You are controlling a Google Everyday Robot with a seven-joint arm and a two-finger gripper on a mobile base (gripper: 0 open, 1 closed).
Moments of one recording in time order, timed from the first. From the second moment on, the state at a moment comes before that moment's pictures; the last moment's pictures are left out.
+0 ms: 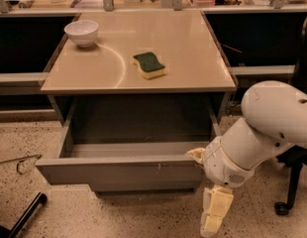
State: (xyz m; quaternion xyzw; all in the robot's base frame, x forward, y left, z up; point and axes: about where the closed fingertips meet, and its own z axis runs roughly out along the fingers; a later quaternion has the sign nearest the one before) arm 0.350 -0.100 0.738 -0.69 0.68 0.21 0.12
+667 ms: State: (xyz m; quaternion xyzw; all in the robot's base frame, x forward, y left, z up) arm 0.342 -0.059 0.679 -0.70 0.65 0.27 0.08
